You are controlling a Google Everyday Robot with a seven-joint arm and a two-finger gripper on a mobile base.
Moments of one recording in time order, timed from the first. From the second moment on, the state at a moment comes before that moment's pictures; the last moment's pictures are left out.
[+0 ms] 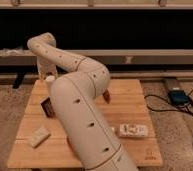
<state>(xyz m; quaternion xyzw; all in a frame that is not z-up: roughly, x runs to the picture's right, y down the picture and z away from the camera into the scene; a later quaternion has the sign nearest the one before) -0.283 -0.068 0.893 -0.27 0.09 0.55 0.79</state>
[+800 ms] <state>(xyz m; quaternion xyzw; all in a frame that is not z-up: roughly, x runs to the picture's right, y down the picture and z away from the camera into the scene) -0.296 -0.063 0.917 -0.22 0.09 0.56 0.79</state>
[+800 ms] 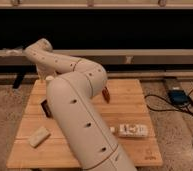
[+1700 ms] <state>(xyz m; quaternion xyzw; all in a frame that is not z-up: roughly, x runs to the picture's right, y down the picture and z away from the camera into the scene) -0.300 -0.040 0.925 -0.24 0.14 0.53 0.80</state>
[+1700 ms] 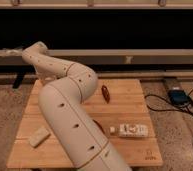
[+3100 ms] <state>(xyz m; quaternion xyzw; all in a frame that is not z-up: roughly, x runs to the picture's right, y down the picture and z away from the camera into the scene) -0.289 -0.032 0.712 -0.23 -0.01 0.47 0.85</state>
